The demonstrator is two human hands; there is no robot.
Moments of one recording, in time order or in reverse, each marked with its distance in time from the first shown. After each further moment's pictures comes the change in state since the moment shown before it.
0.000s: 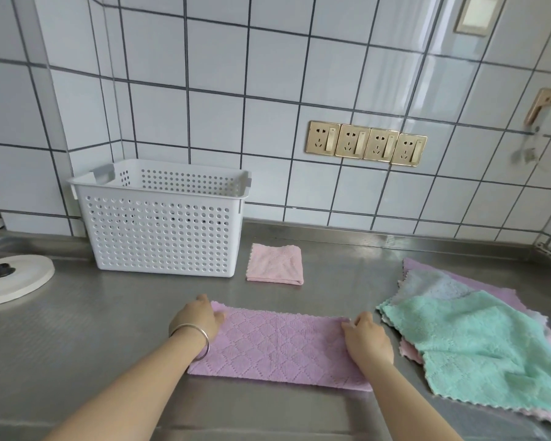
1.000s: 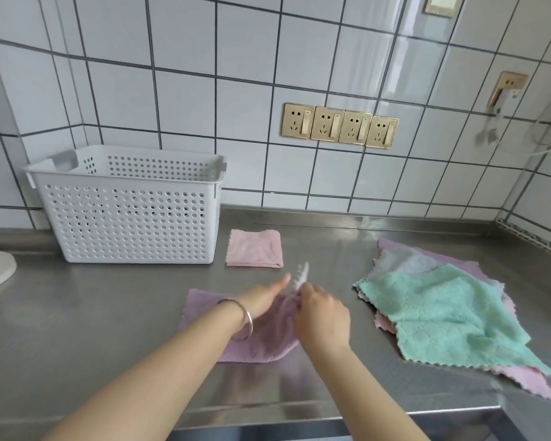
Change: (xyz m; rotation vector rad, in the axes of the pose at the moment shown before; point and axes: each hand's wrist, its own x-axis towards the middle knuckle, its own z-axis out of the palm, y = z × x) left_hand -0.050 0.105 0.001 -0.561 -0.570 0.274; right_hand -0.066 -0.044 -0.009 -0.168 0.424 -0.500
